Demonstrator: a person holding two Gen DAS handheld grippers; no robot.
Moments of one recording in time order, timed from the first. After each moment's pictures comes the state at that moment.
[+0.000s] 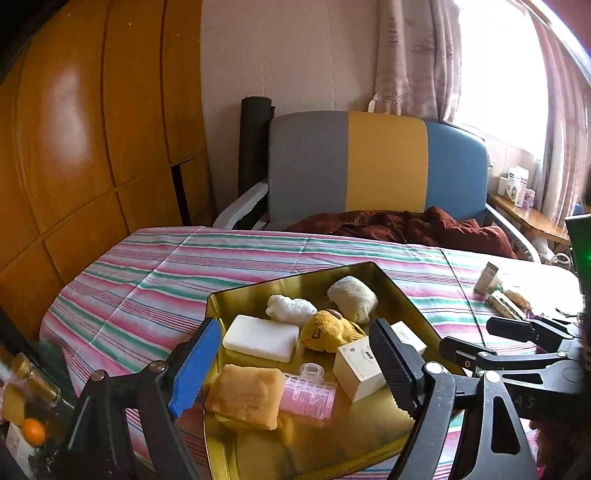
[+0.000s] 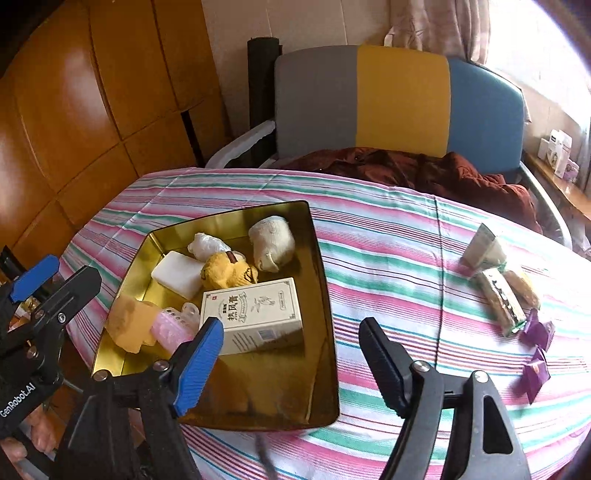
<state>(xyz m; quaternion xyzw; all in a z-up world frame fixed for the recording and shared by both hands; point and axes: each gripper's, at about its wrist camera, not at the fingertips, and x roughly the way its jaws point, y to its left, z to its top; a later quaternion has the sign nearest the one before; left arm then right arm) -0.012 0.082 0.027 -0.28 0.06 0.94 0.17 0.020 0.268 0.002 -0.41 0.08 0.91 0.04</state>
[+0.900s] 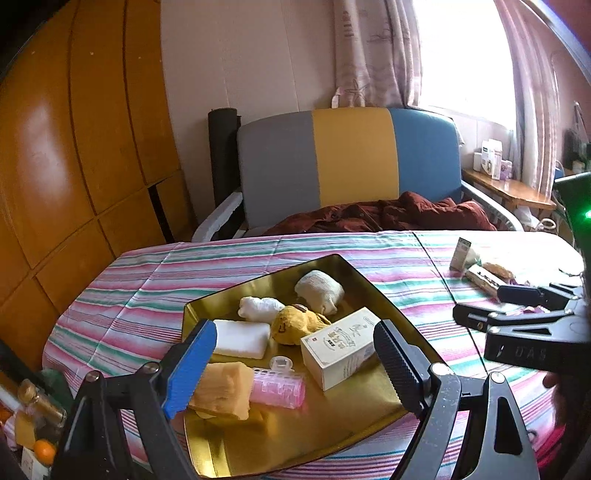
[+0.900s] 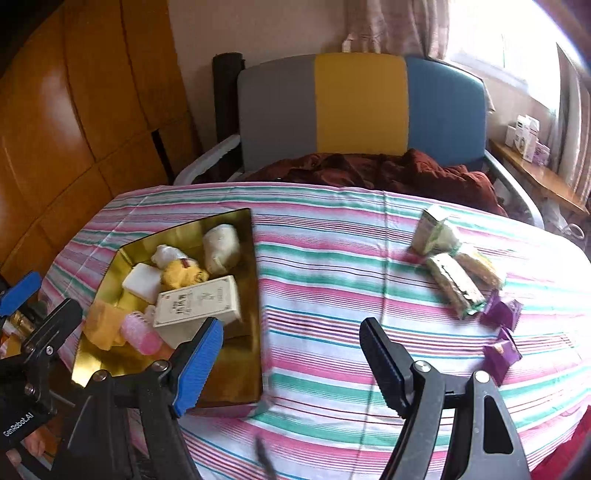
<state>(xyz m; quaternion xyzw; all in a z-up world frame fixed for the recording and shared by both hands) 0.019 0.119 0.028 -0.27 0.12 0.93 0.20 0.055 0.318 0.005 -0.39 0.10 0.91 0.09</state>
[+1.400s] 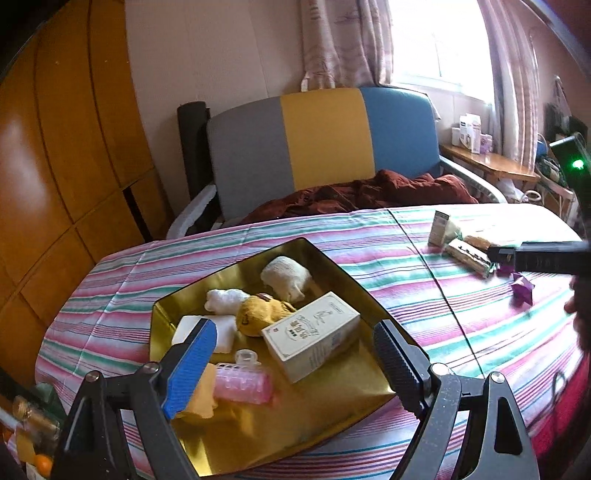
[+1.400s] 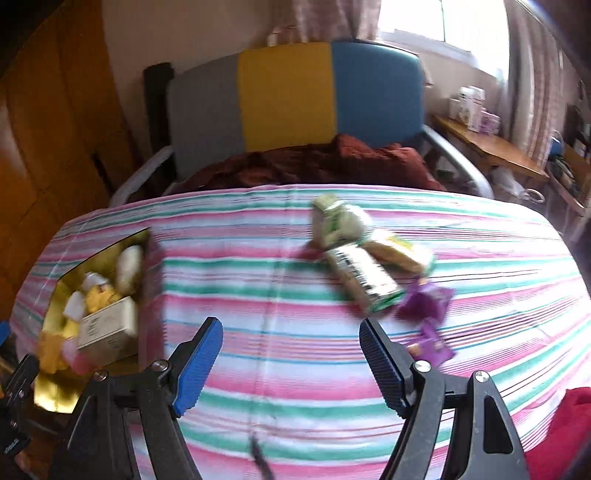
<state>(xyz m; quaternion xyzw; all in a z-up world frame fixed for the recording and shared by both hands) 0.025 0.155 0.012 -0.29 0.16 0.91 0.24 0.079 0.422 0.002 -0.40 0.13 0.89 0.19</state>
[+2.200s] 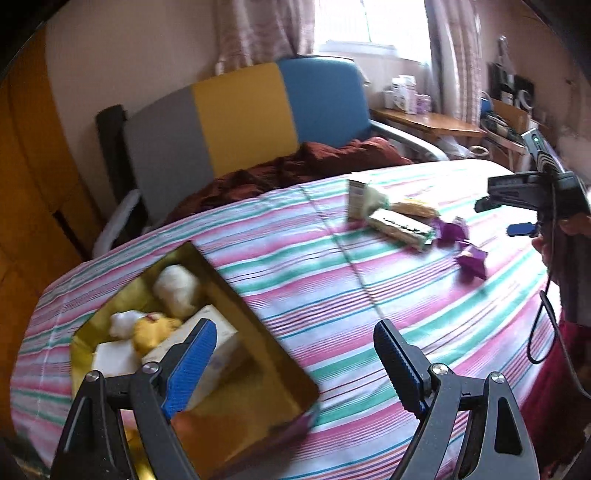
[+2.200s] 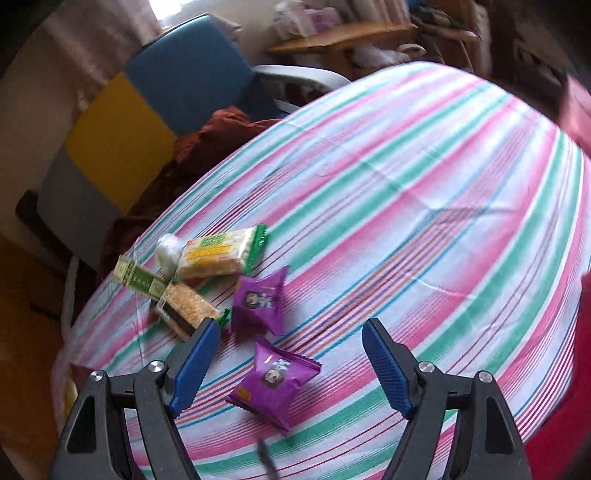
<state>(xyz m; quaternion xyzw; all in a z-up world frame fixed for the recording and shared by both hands) 0.038 0.263 -0.013 -0.32 0.21 0.85 0.35 0.154 0.601 -0.058 -0.36 0.41 0.77 0.34</state>
